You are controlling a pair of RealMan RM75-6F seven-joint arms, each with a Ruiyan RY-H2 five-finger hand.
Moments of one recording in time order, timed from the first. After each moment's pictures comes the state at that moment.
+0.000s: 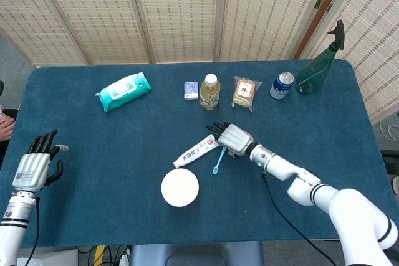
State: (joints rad) left arm -0.30 -1.24 -0.09 -1.40 1.34 1.25 0.02; right arm 0.98 -1.69 -0.06 -0.80 -1.68 0.78 0.14
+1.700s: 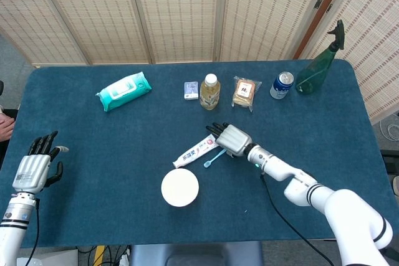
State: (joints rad) left arm -0.29 -1.24 -0.09 -1.40 1.35 1.24 0.02; right arm 0.98 -1.71 -0.06 -0.79 -1.64 0.77 0.10
